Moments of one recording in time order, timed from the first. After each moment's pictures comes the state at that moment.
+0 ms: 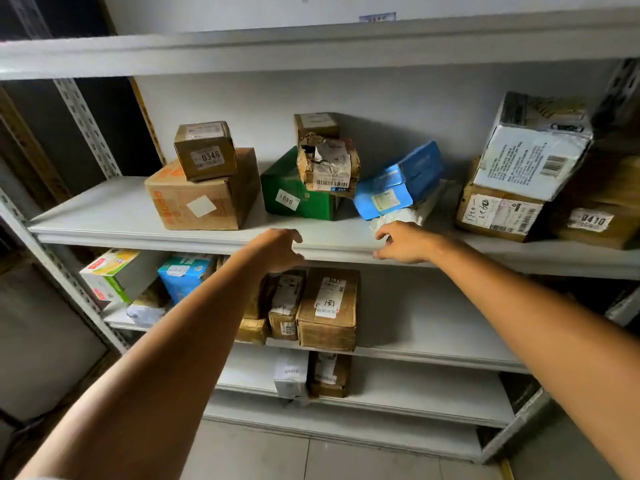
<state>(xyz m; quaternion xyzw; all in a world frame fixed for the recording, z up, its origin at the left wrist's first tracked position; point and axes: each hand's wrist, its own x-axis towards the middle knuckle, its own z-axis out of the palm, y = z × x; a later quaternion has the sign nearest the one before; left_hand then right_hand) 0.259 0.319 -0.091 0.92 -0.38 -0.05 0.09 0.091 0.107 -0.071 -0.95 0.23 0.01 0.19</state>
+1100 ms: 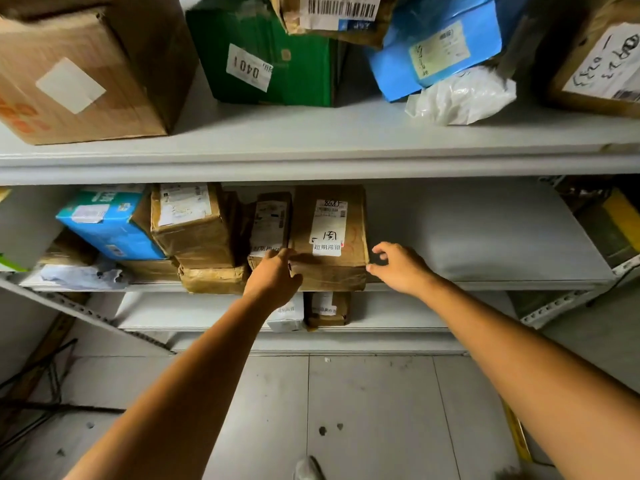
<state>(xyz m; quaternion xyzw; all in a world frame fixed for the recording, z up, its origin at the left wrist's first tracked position) 0.302 0.313 -0.358 0.91 -0.34 -0.18 0.16 0.139 0.122 -0.336 -0.87 0.37 0.06 0.32</state>
